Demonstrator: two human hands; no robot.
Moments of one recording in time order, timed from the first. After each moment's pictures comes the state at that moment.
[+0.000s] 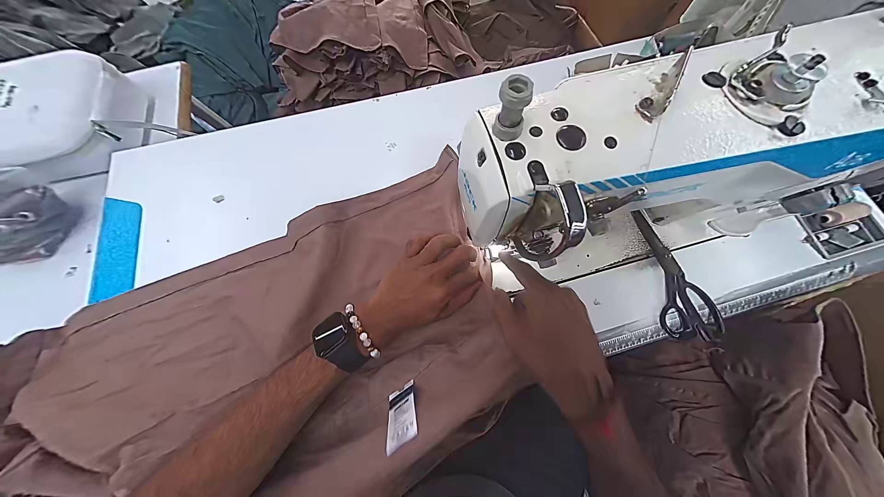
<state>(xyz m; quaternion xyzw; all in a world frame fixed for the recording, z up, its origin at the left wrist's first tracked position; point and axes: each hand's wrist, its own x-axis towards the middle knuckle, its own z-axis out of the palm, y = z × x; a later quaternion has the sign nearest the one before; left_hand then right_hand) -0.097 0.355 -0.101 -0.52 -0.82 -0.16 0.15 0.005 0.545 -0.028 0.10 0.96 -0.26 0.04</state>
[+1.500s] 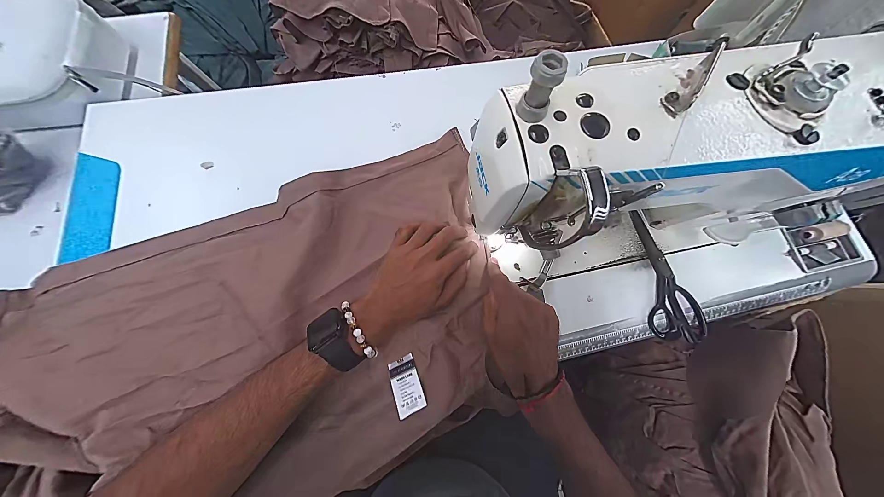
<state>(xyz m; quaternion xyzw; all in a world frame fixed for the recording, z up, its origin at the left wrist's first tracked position) -0.085 0.356 -0.110 -0.42 -0.88 -0.17 0.13 0.020 0.525 -0.089 0.04 0.98 -0.13 -0.14</state>
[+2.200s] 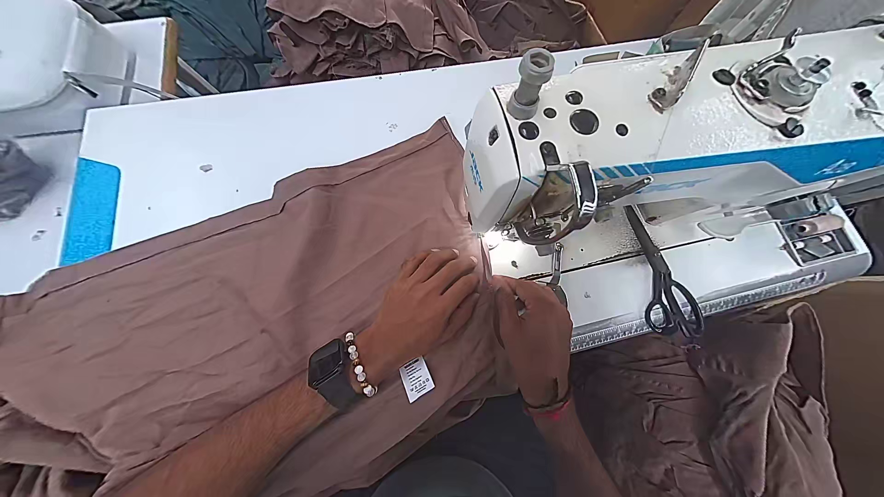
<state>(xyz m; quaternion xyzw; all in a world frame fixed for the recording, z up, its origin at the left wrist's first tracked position) -0.040 0.362 -0.106 -0.41 -0.88 -0.19 0.12 0.029 0.538 -0.080 0.16 0.94 -0.30 -0.10</state>
